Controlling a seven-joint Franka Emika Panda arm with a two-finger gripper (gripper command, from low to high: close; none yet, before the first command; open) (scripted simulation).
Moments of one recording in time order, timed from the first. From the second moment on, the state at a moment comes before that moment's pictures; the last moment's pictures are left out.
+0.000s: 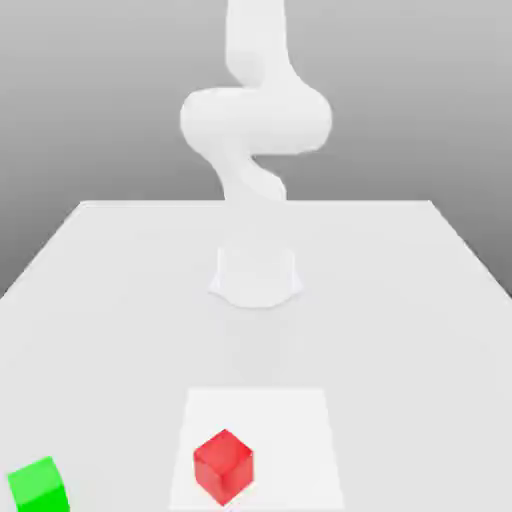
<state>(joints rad) -0.04 -0.71 0.03 -2.32 -0.02 2.34 0.88</state>
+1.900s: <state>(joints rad) -0.43 0.40 -0.03 -2.23 0.03 2.63 1.58</state>
